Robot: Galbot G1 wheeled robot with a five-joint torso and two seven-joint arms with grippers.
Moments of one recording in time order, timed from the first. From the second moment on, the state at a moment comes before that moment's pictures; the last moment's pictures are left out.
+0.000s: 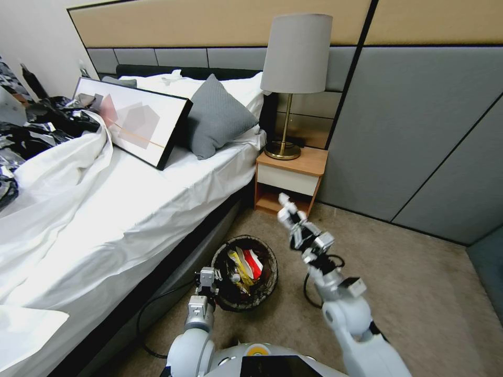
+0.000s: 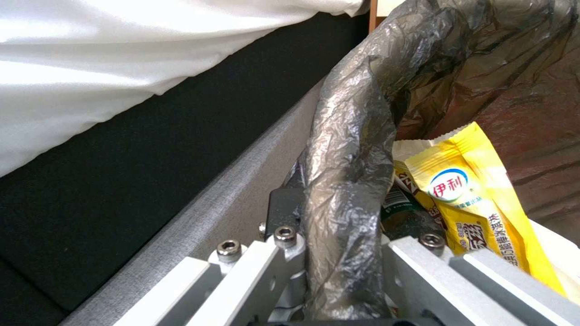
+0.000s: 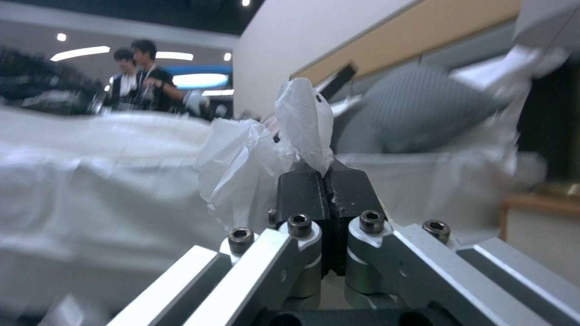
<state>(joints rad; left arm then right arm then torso) 1.70 -1.50 -0.31 -2.14 0.08 0.19 -0.18 -1.59 1.30 0.21 2.13 0.18 0.39 -0.30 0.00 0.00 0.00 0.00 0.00</state>
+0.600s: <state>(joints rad) 1.70 -1.51 -0.30 -2.14 0.09 0.19 -0.18 -1.53 1.31 0.09 1.85 0.11 0.41 -0.26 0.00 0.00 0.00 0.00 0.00</state>
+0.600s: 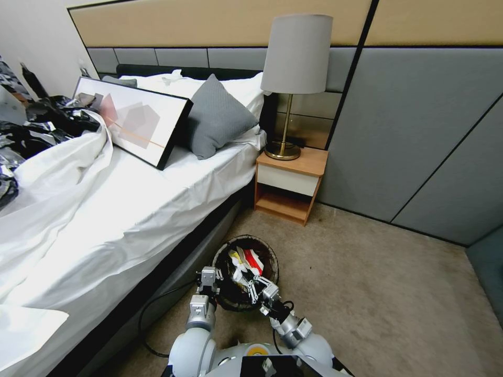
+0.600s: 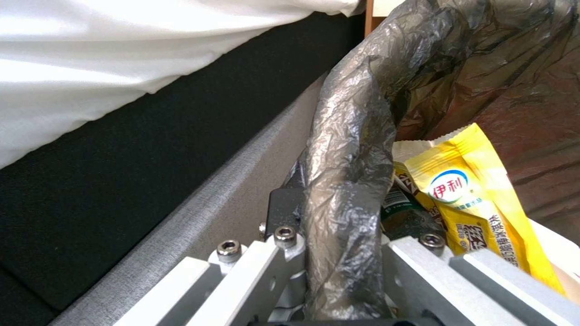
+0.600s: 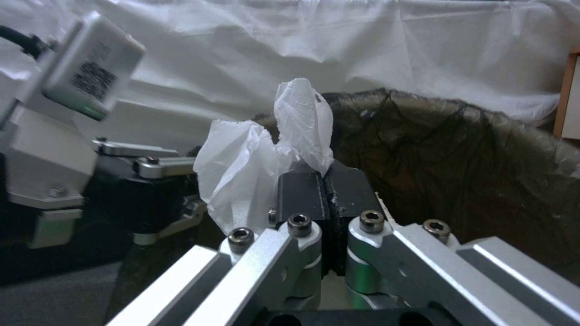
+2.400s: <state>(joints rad) 1.72 -1.49 -0.29 -2.17 0.10 0.20 -0.18 -1.45 1.29 0.13 1.80 0.11 0.35 -0.21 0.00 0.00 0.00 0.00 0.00</state>
